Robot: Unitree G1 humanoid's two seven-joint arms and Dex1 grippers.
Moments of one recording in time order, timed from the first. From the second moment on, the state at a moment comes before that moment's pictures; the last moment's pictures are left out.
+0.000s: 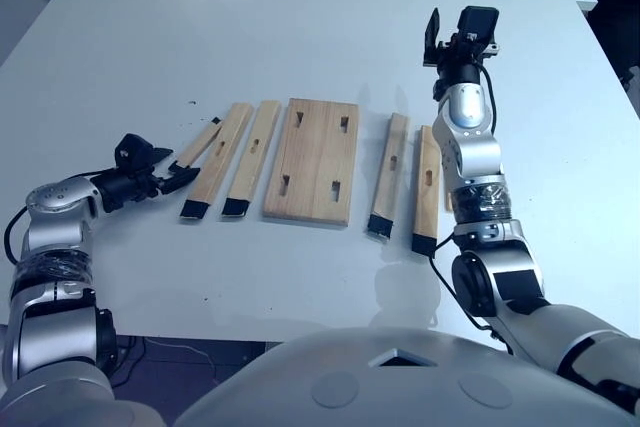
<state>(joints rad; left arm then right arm) -0.24 0.78 0.16 0.76 -0.18 -0.02 -1.03 -0.57 -0.01 -0.07 0.35 -0.02 0.07 -0.22</state>
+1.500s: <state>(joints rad) -0.53 0.34 0.23 -0.03 -0.97 0.49 -0.84 -1.02 -0.40 -0.15 0.32 0.72 0.82 1.09</state>
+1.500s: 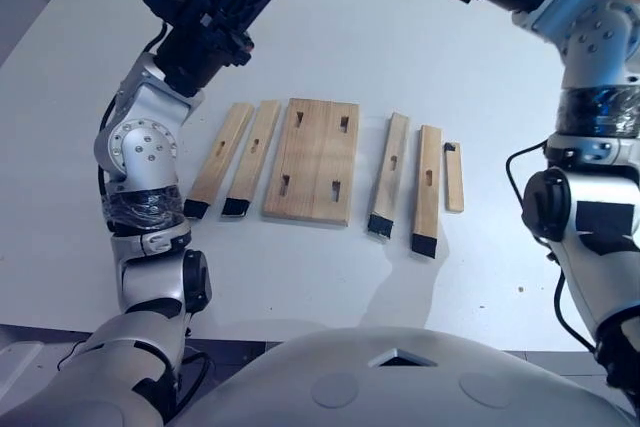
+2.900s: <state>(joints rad) -0.44 0.30 0.11 -0.14 -0.93 0.55 -0.96 -1.13 -0.45 -0.05 0.36 0.75 0.98 1.28</state>
